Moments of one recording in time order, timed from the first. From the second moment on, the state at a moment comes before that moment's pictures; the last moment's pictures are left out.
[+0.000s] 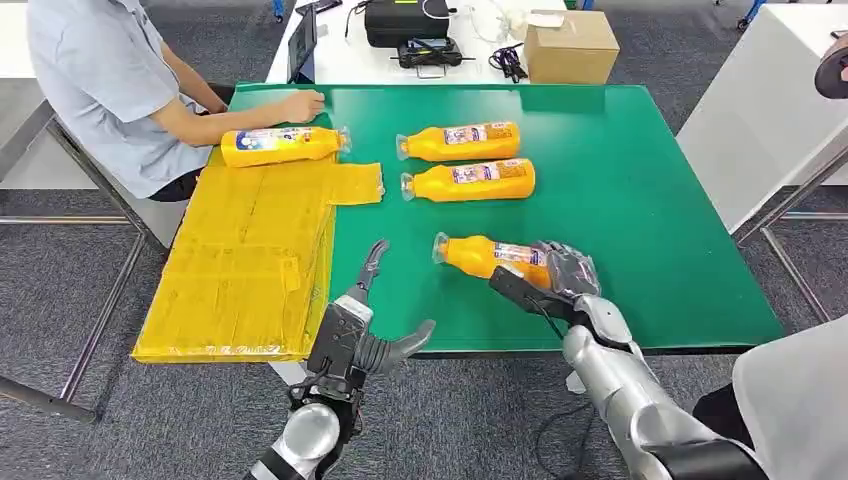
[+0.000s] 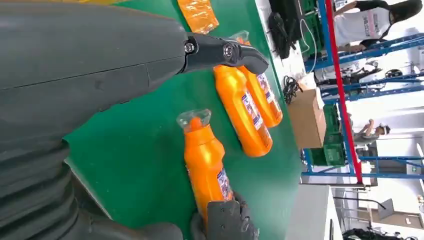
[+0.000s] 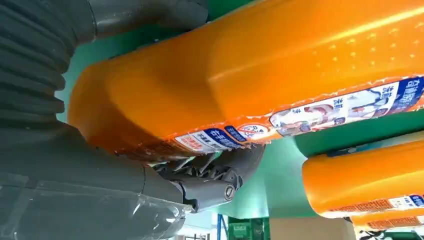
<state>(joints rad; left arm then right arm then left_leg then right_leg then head) -0.20 -0.22 -0.76 -1.26 -0.17 0.33 -0.36 -0.59 -0.09 0.25 -0.50 1.02 -0.23 -0.16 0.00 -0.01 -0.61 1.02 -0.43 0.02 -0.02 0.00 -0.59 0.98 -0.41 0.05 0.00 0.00</state>
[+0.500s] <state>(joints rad) -0.20 -0.22 -0.76 -1.26 -0.17 0.32 -0.37 -0.61 -0.12 0.25 -0.49 0.99 -0.16 -0.19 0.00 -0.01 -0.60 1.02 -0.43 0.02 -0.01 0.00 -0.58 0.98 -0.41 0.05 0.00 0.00</state>
